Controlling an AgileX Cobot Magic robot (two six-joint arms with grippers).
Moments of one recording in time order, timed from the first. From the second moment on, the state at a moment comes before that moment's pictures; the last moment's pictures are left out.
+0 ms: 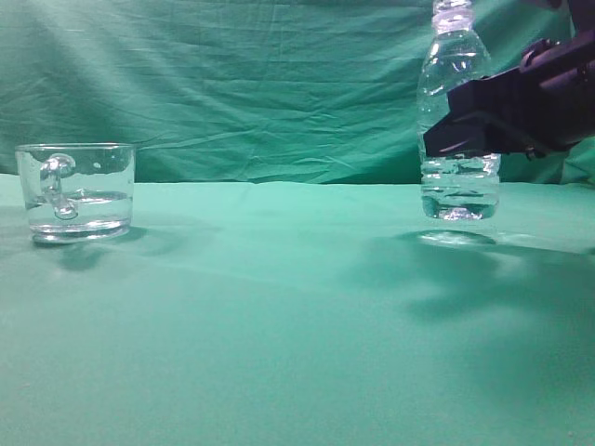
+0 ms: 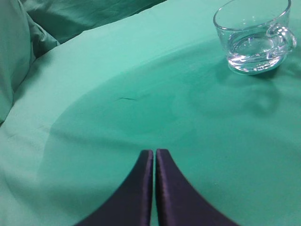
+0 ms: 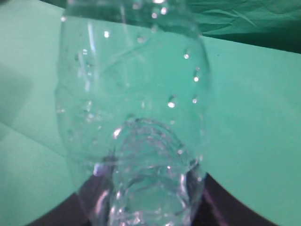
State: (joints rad) left arm -0.01 -0.02 0.01 0.14 0.39 0.22; right arm 0.22 1.87 -0.60 -0.43 -0.91 0.23
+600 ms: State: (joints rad) left arm -0.01 -0.02 0.01 0.14 0.39 0.22; right arm 0.22 1.88 -0.60 -0.46 -0.91 0.31
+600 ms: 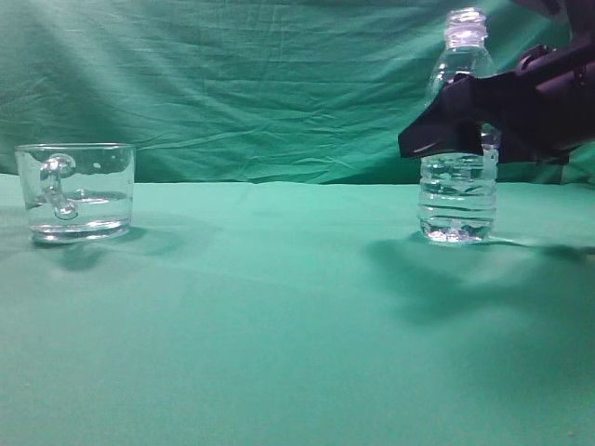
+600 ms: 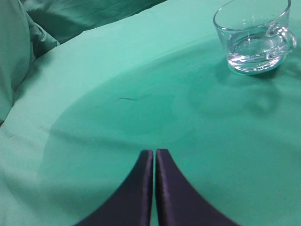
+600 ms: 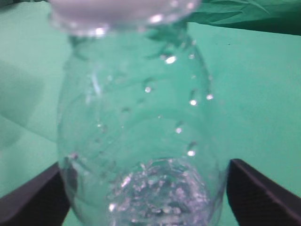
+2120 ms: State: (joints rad) left arm -0.01 -0.02 0.01 0.14 0.39 0.22; right arm 0.22 0.58 -0.60 -0.50 -0.12 0.54
